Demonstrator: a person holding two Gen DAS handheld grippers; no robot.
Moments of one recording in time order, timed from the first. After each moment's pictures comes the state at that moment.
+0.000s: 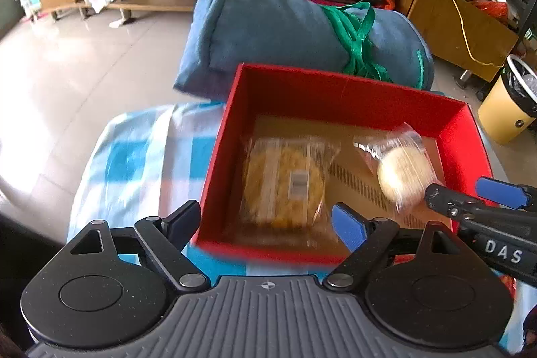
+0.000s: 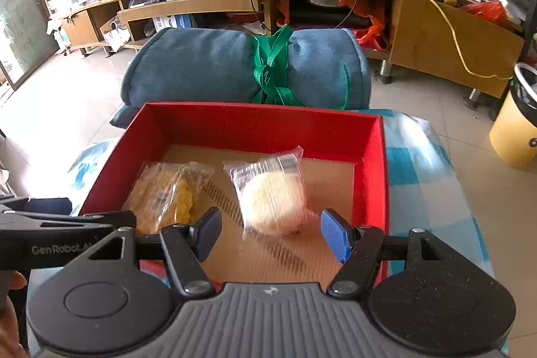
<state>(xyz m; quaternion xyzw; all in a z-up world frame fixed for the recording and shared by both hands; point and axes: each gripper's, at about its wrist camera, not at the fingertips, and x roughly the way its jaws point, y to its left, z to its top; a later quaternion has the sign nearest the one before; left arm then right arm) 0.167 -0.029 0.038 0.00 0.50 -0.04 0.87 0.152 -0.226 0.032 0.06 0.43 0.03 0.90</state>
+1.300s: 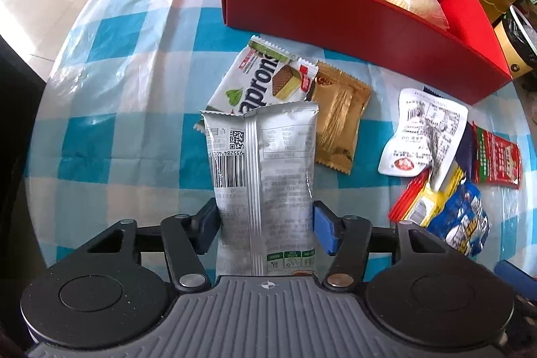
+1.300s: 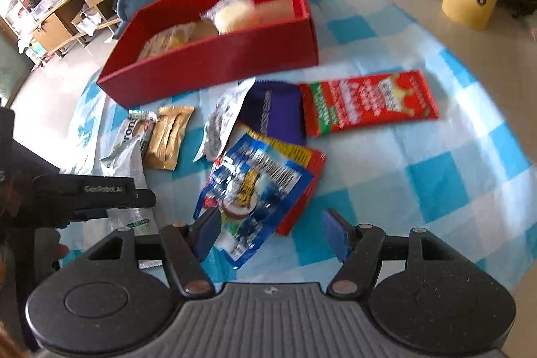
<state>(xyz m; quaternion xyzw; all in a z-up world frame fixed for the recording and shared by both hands) 0.045 0.006 -0.032 -0.04 0.60 -0.05 0.79 -0.042 -0.224 -0.007 0.18 0.51 -0.02 0.84</state>
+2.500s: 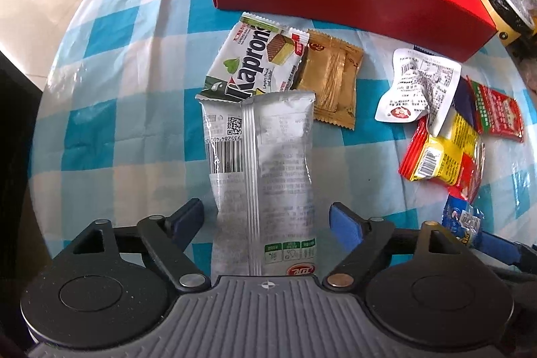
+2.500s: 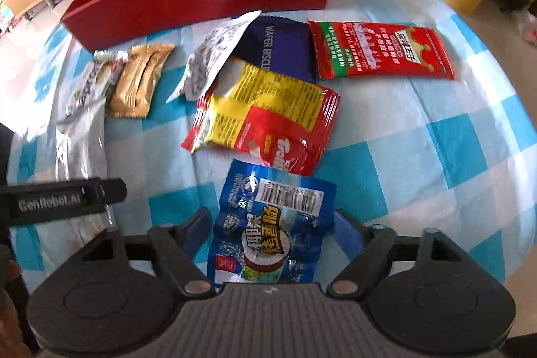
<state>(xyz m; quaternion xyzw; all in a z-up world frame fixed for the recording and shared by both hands) 0.019 0.005 -0.033 0.01 0.60 -0.08 0.80 -0.030 -0.183 -0.046 0.10 0.58 -0.07 0.81</state>
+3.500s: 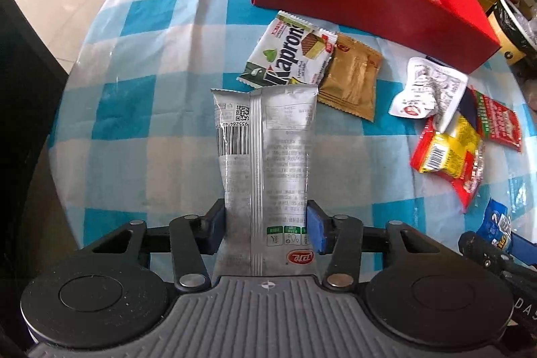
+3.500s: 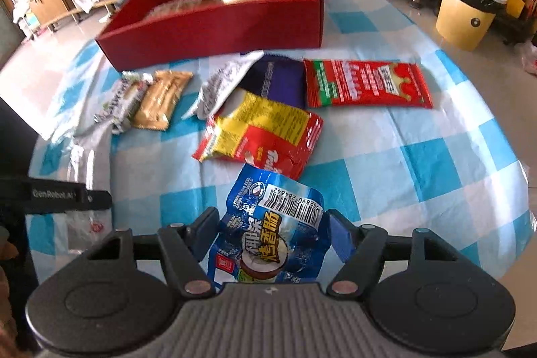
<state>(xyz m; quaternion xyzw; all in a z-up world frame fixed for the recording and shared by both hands) 0.005 0.027 -0.022 -0.03 0.59 -0.06 0.80 -0.069 -0.196 -0.012 0.10 0.51 -0.04 0.85</state>
